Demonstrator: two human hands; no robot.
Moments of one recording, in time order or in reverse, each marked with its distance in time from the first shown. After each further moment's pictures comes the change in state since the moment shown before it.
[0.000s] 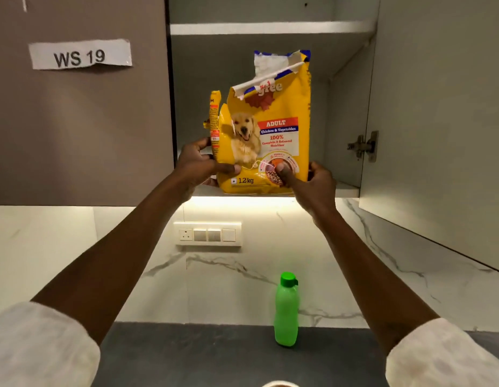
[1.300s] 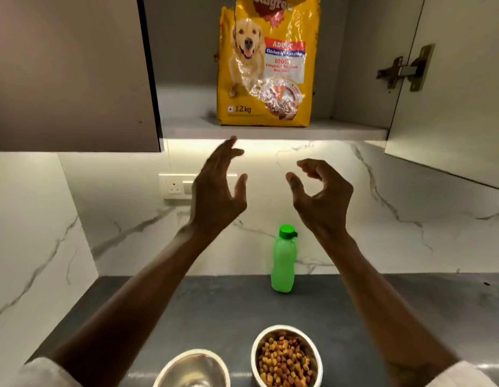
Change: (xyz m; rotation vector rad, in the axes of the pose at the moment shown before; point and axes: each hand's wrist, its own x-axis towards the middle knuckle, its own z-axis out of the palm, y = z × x) left_hand -0.063 -0.160 0.063 0.521 0.268 0.626; right_hand -0.089 0.093 0.018 -0.287 0.184 -0.356
